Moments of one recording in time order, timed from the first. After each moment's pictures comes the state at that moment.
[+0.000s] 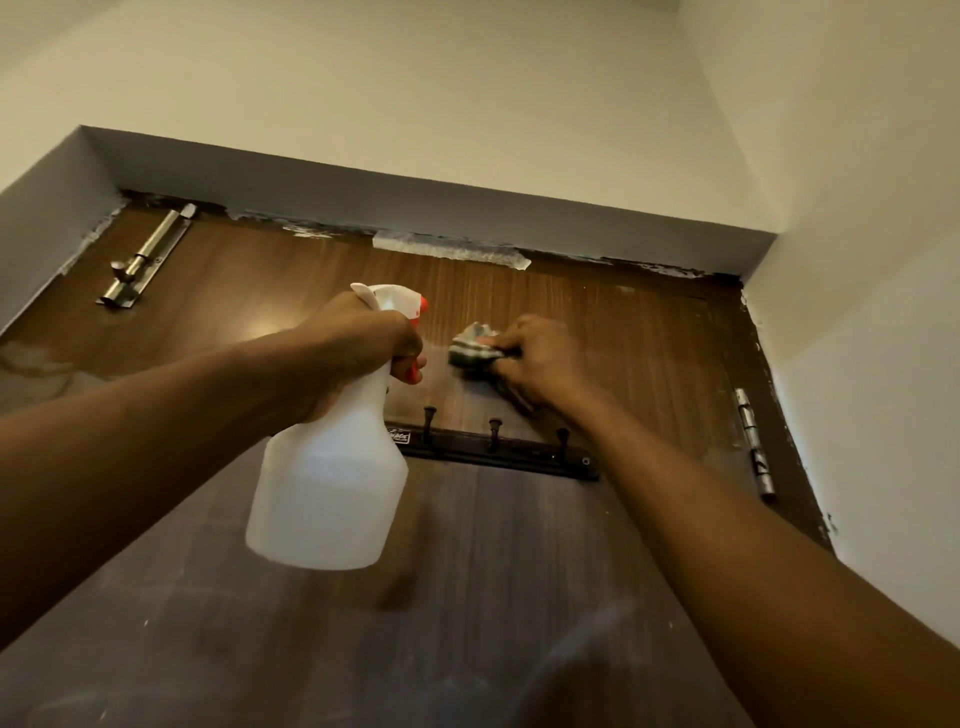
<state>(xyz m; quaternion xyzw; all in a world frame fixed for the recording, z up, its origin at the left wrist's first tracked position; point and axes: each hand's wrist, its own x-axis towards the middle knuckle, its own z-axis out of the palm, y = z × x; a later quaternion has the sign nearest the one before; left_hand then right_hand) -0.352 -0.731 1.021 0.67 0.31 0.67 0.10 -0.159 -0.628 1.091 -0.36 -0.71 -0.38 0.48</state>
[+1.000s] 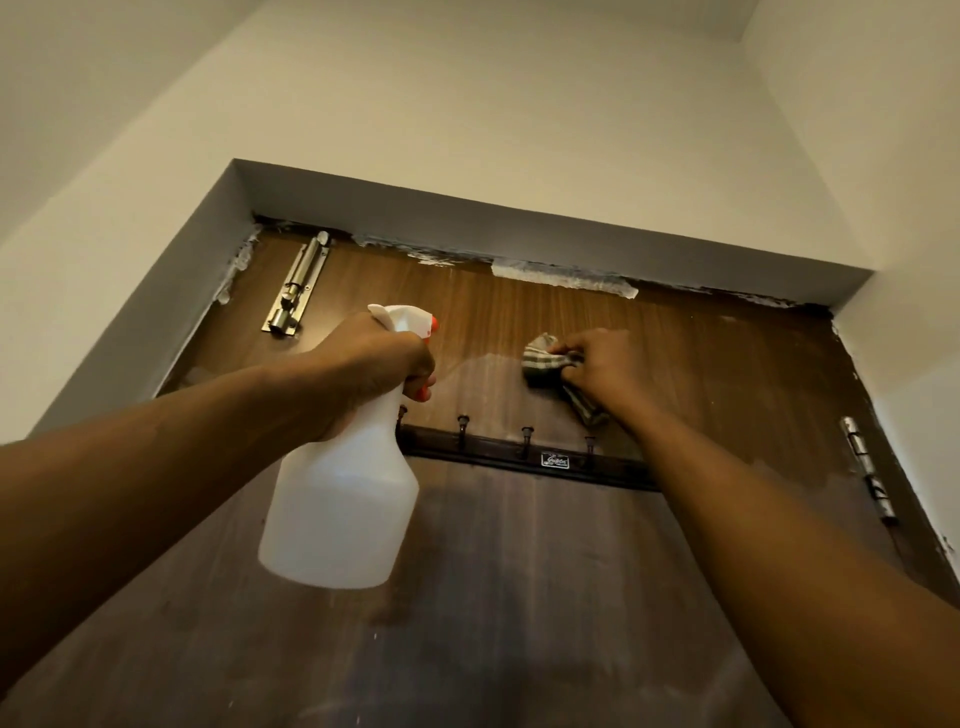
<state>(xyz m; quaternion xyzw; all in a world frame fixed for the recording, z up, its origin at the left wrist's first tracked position) -0.521 -0.737 1.014 0.68 0.31 0.65 0.11 -0.275 -0.644 1.095 -0.41 -0.66 -0.35 0.52</state>
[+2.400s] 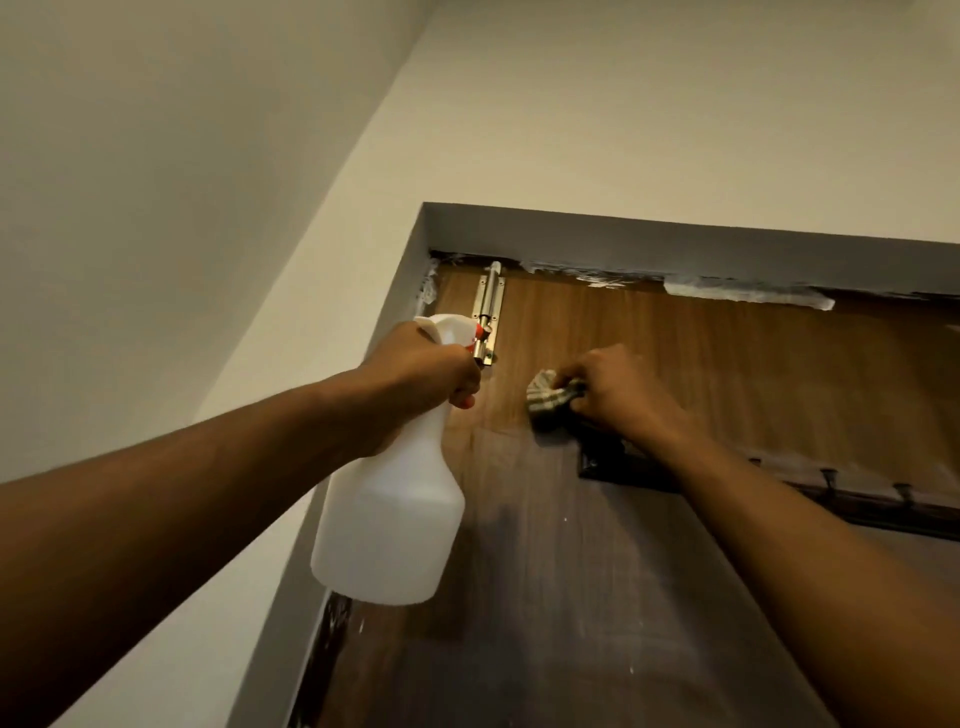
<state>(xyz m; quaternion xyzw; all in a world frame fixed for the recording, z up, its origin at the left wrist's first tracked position) -0.684 -0.761 1.000 0.64 0.34 0.68 0.07 -0.479 -0.644 1.077 -0.38 -0.72 -0.42 0.41</state>
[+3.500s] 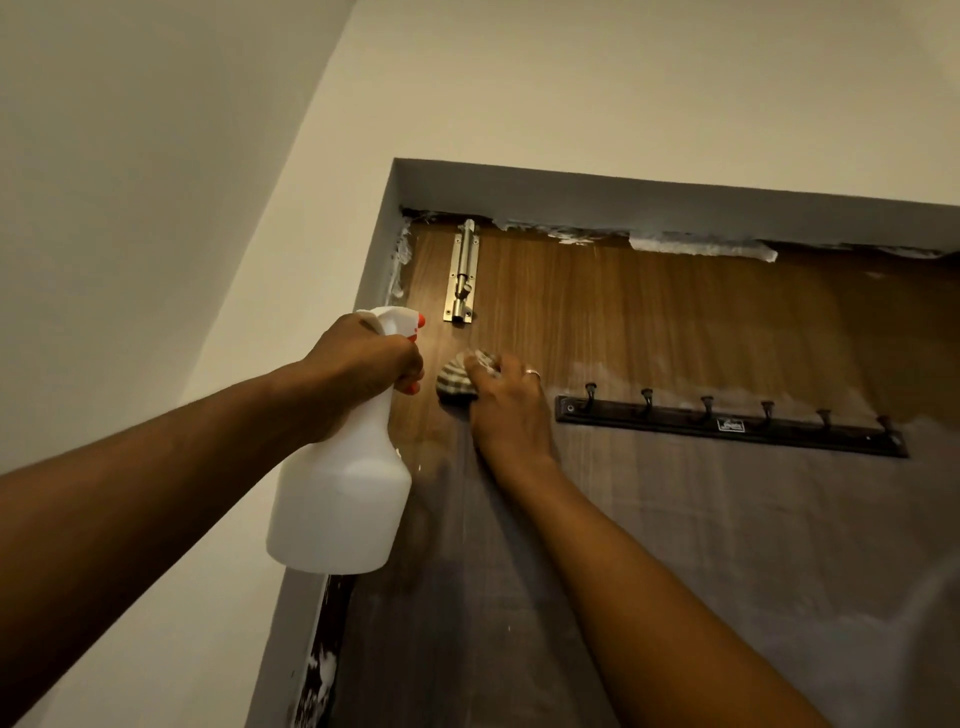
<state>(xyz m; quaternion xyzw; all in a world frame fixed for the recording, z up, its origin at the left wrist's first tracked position) -0.716 -0.768 0.974 0.63 0.37 0.68 0.07 -0.577 -0.601 0.982 -0.36 -0.61 -0.44 0.55</state>
